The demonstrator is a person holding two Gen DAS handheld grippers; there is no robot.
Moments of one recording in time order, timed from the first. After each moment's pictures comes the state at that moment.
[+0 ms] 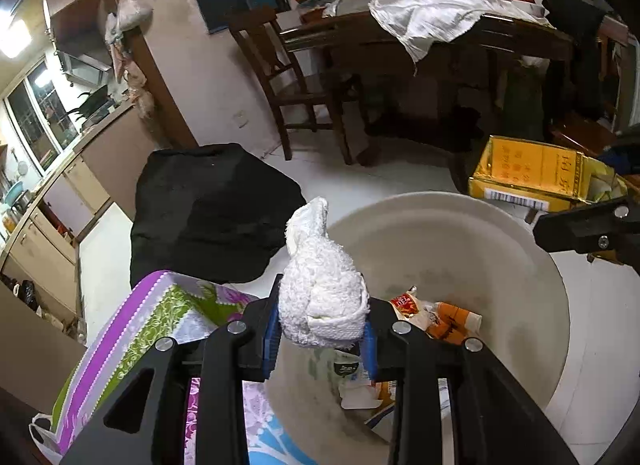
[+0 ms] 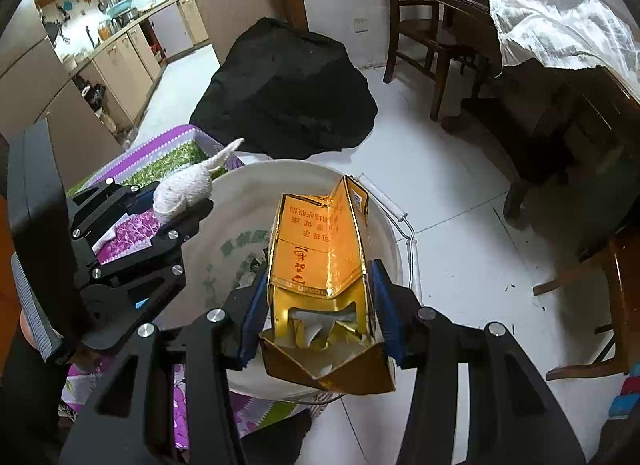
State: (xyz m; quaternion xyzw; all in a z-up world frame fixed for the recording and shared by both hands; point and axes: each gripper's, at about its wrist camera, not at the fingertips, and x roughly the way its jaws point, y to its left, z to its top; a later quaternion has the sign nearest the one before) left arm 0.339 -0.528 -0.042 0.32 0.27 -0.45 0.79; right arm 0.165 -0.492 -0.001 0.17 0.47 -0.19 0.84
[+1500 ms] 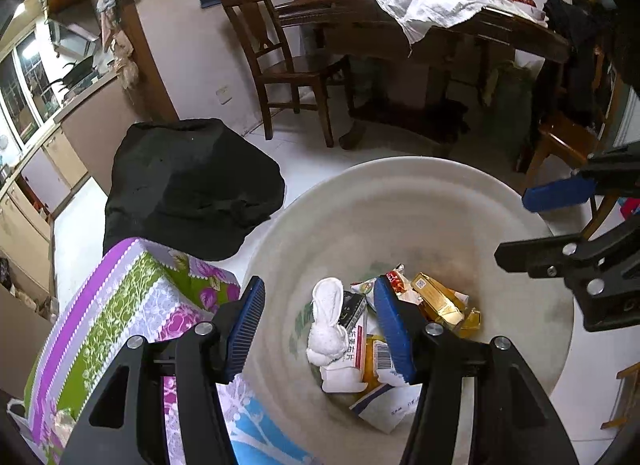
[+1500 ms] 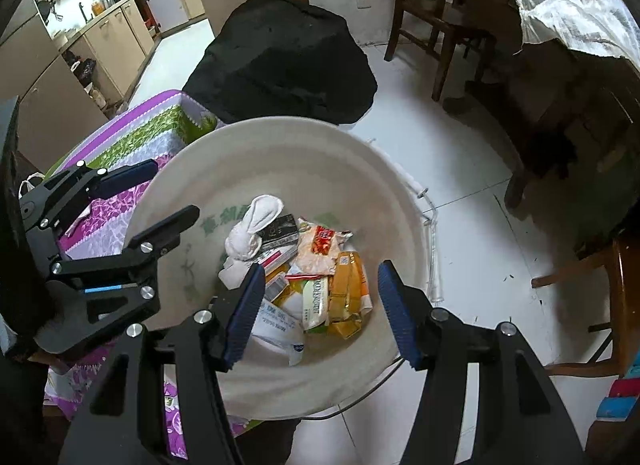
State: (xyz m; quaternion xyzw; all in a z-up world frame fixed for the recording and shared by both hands) left arm 0.357 -0.494 -0.071 0.29 0.32 -0.47 0.77; right arm 0.185 -0.493 -0.045 0.16 0.51 -0.19 0.82
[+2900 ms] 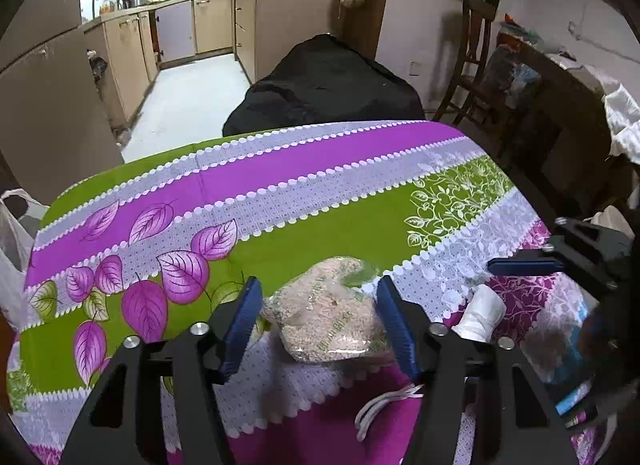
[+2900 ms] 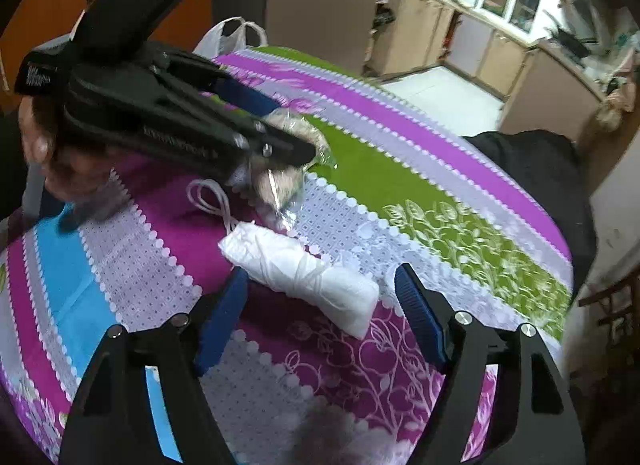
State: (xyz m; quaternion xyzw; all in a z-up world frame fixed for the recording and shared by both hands) left arm 0.593 -0.141 -0.114 0.09 0.44 -0.28 0.85; right arm 0.433 -0.208 -0.126 -0.17 0.43 0.23 0.86
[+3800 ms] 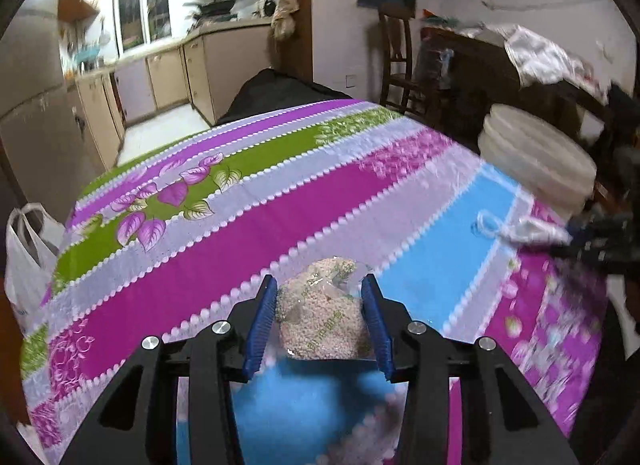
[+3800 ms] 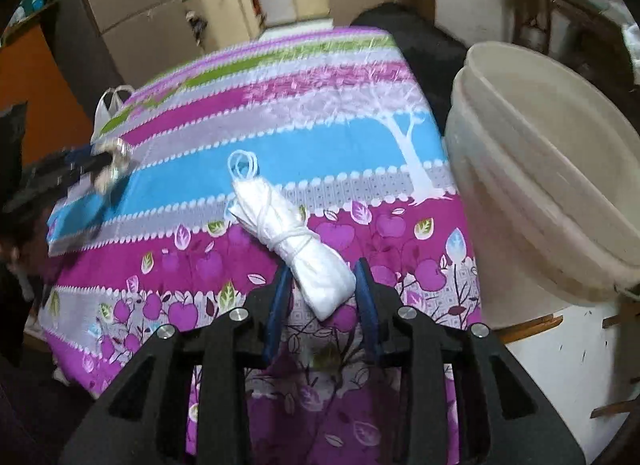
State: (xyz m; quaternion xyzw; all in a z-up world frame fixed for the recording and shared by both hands) left arm 0.393 -0.050 -0.115 0.17 0.34 -0.34 0.86; right arm 0.194 -0.242 -0.136 0.10 0.45 -0.06 0.89
